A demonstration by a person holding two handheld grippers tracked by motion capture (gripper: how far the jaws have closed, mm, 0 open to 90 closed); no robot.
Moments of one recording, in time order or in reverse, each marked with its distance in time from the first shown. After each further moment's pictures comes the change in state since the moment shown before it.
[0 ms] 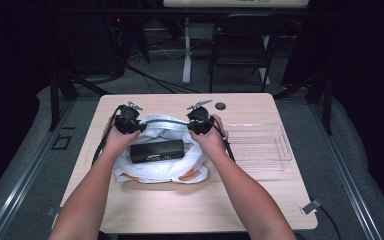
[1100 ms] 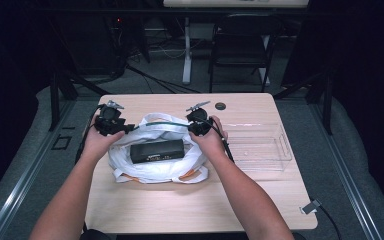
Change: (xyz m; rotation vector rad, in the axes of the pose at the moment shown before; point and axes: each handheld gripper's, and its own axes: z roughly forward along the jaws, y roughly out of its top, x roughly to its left) left arm 0.024 -0.027 -0.057 -0.048 -0.023 -0.037; right arm 0.000 -0.003 0.007 0.038 -0.019 -0.003
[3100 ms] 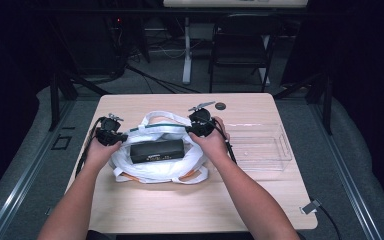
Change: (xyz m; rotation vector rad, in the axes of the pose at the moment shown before) left arm 0.005 -0.031 0.036 0.103 0.063 -0.054; right arm 0.000 -0.004 -0.020 -0.055 0.072 0.037
